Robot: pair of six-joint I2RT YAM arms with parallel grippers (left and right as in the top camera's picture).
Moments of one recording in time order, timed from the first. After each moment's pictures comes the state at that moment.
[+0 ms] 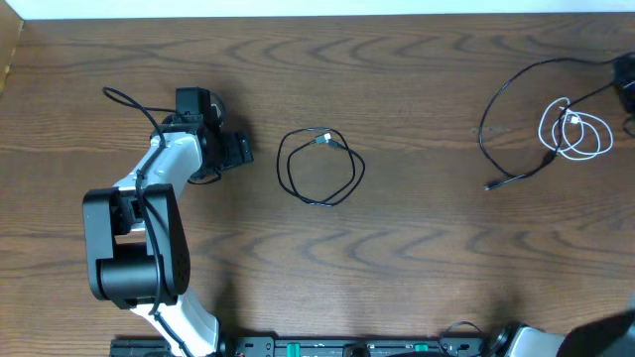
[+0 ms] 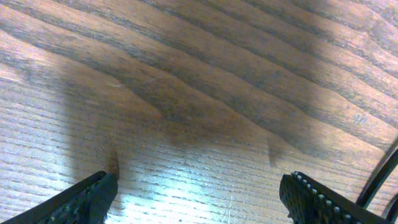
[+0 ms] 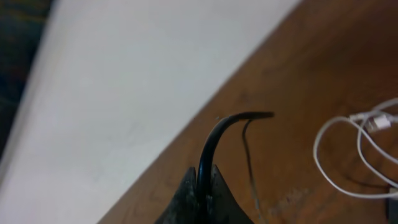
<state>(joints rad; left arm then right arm) 0.05 1.88 1.13 -0.51 0.10 -0.25 -0.51 1.46 1.31 -0.35 -0.53 0.67</state>
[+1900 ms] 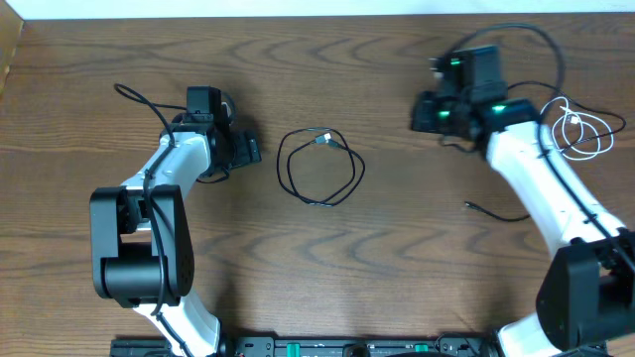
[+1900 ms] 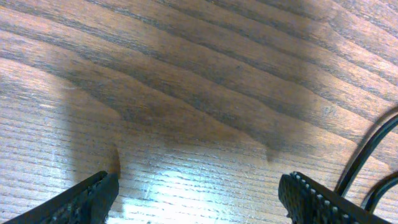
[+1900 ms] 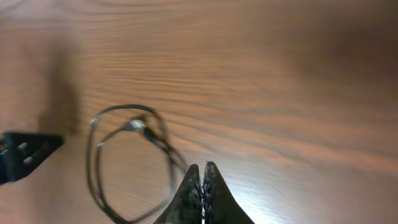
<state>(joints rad) 0.01 1.88 1.13 -0.49 0.10 -0.26 0.28 1.71 1.31 -0.48 -0.26 0.35</state>
